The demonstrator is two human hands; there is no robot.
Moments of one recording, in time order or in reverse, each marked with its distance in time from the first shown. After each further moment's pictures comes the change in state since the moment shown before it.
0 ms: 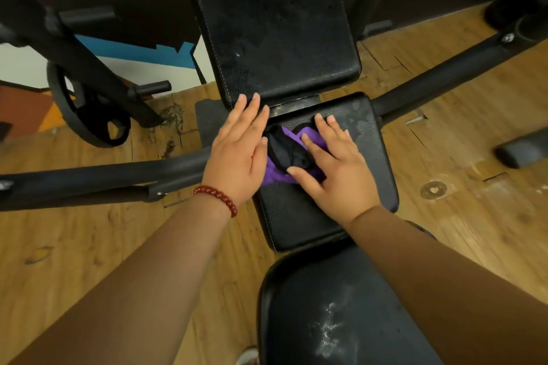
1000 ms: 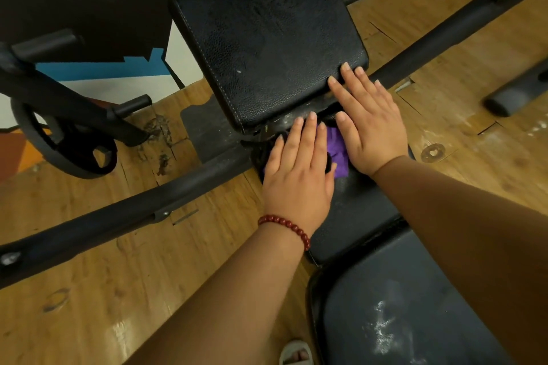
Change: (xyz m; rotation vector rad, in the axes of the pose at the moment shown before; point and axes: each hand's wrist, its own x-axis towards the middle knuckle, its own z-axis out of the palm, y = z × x) left_hand 0.003 0.019 0.033 0.482 -0.068 0.232; right_hand 0.060 0.028 0.000 -0.214 0.118 0.103
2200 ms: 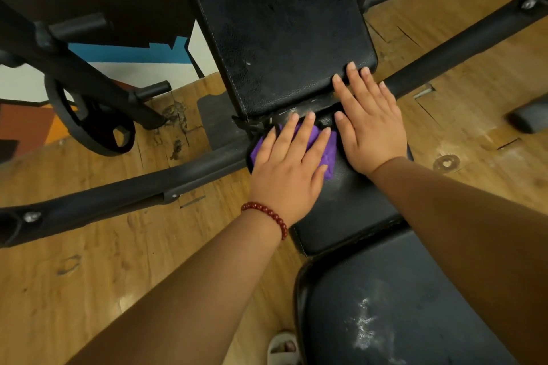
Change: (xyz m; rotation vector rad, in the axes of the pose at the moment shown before) left_hand -0.005 -0.011 -0.008 0.073 -0.057 0.044; right_hand 0.000 0.000 -0.003 -0.050 -0.049 -0.022
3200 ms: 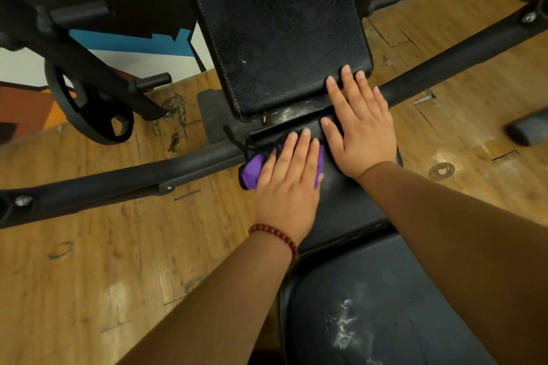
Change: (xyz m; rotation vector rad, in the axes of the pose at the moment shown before) left_hand -0.015 0.037 0.014 -0.040 0.089 -0.184; right_hand 0.002 0.002 0.003 0.001 0.024 -0.025
